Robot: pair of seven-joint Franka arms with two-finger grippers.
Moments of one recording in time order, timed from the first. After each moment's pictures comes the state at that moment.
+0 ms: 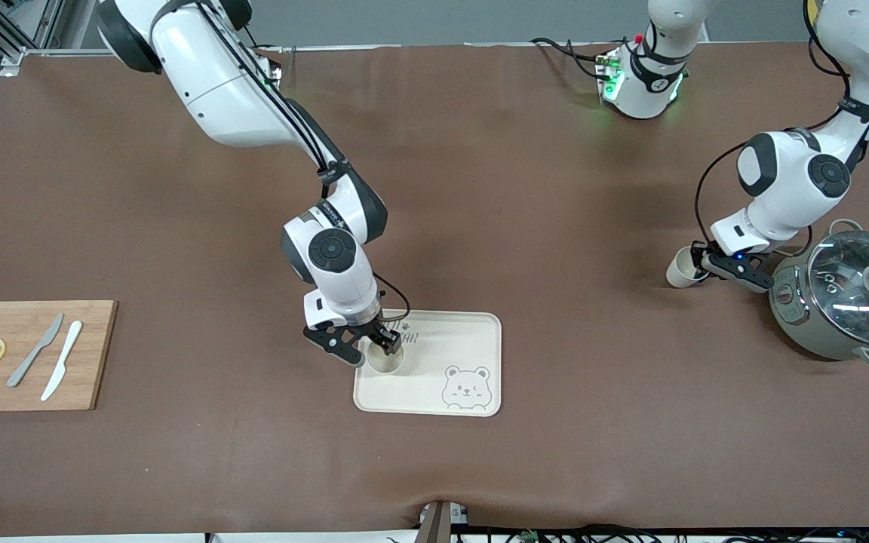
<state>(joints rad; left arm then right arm) 0.76 0.30 -0.60 -2.44 0.20 2.81 0.53 0.51 0.80 0.05 -1.46 -0.16 2.45 1.19</state>
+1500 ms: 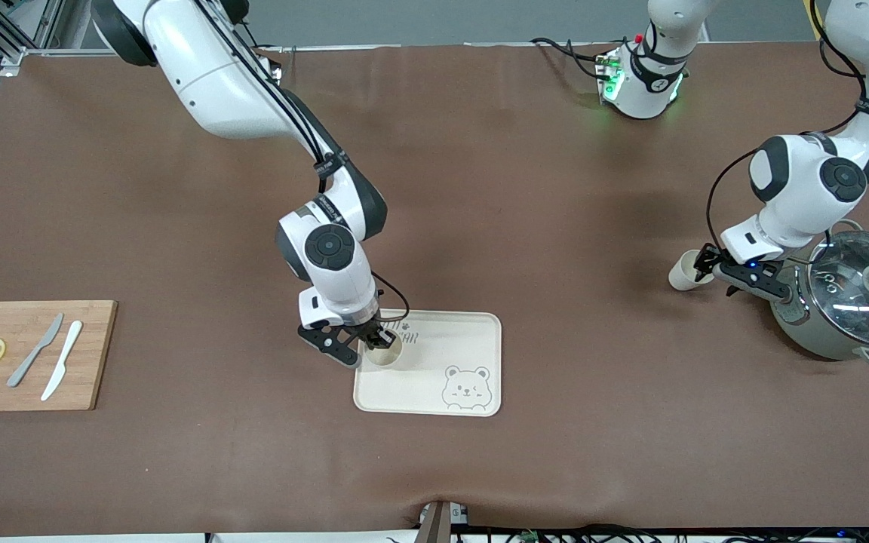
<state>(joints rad) 0.76 0.28 -0.61 -2.36 0.22 2.72 0.47 0.52 0.74 0.04 -1.42 -0.16 2.32 1.19</state>
